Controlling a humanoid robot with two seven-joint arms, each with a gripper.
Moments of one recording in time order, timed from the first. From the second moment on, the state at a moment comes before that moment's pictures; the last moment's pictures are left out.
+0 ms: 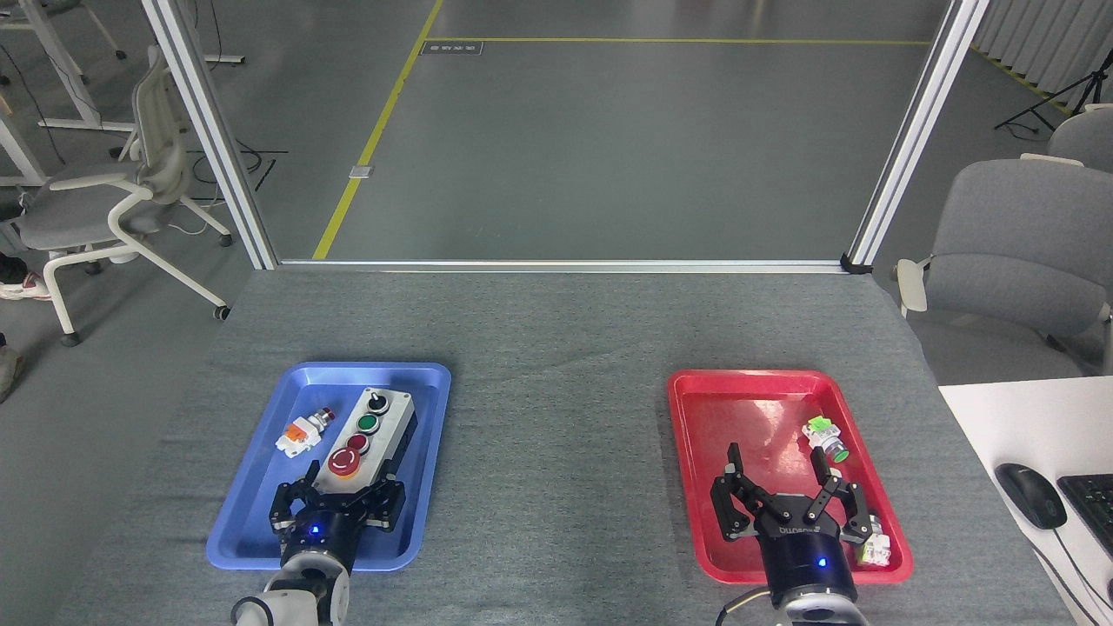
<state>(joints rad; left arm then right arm) -0.34 0.06 -0.03 -0.86 -1.47 0.03 0.16 0.00 0.07 -0.01 -1.56 1.51 0.01 -0.02</state>
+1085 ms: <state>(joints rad) -0.34 0.05 -0.03 -1.07 -1.27 -0.01 0.14 0.01 0.06 0.00 -1.57 1.51 0.00 -0.02</state>
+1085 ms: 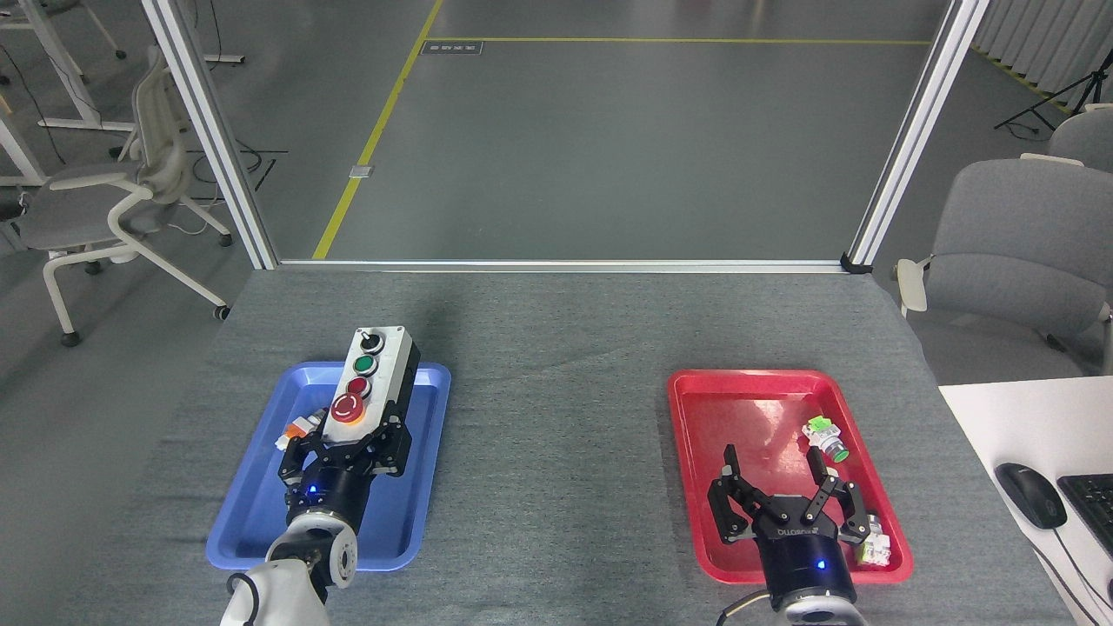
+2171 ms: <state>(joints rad) -0.49 -0.14 -0.66 -0.81 -1.27 0.25 0.12 0.01 0.07 0.00 -1.57 1.50 0.01 -0.01</state>
